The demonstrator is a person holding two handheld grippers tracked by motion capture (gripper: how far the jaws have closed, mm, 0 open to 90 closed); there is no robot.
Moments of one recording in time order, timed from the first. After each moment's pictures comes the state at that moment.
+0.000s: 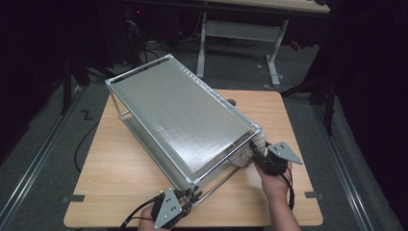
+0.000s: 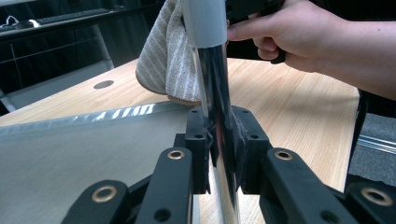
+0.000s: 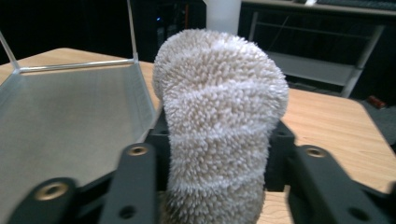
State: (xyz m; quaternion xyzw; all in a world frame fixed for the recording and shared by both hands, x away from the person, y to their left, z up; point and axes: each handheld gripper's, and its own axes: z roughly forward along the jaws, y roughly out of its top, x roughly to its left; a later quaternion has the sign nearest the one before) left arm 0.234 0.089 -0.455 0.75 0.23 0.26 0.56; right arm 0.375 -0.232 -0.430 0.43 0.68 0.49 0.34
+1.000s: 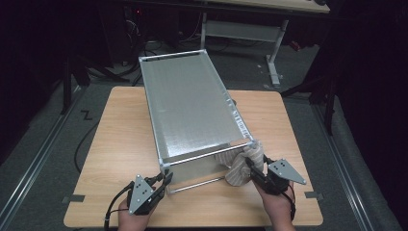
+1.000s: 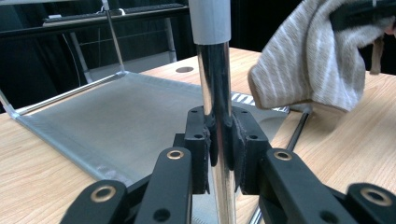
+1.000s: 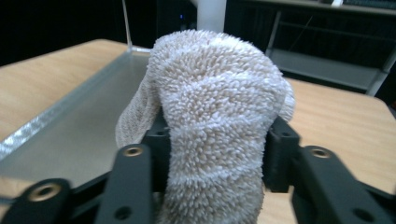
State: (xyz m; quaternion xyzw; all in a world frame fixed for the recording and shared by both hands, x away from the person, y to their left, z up) left arm 0.253 0.149 -0.459 0.70 0.34 0.32 0.54; right arm 0.322 -0.226 -0.427 0.40 0.69 0.50 0.33
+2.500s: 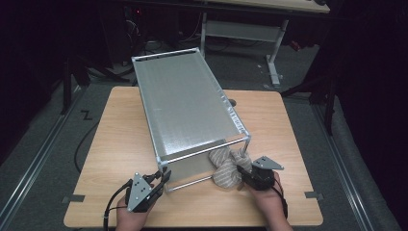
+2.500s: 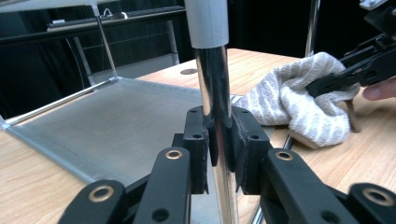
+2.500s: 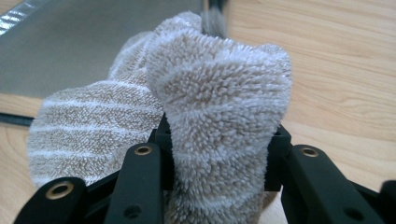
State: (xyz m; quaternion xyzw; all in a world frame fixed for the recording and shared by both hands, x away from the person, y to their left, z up) left arm 0.259 0.155 -0.458 0.70 0.33 0.34 0.53; right arm 0.358 -0.217 -0.484 0.43 0.78 0.40 0.23
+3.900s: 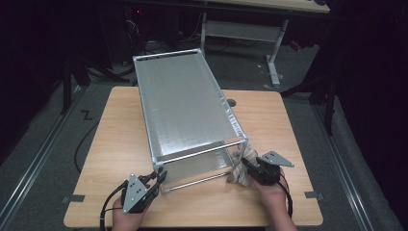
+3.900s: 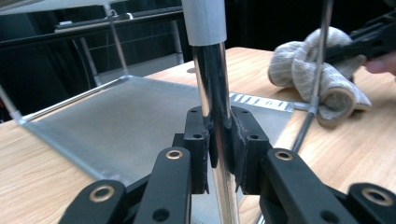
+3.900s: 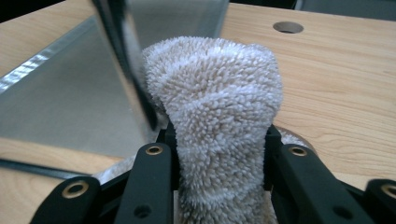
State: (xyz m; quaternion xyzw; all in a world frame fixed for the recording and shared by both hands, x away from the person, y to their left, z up) left arm 0.257 0.166 -0.460 0.70 0.33 0.34 0.53; right arm 0.367 -0.230 -0.468 0.42 0.74 0.46 0.24
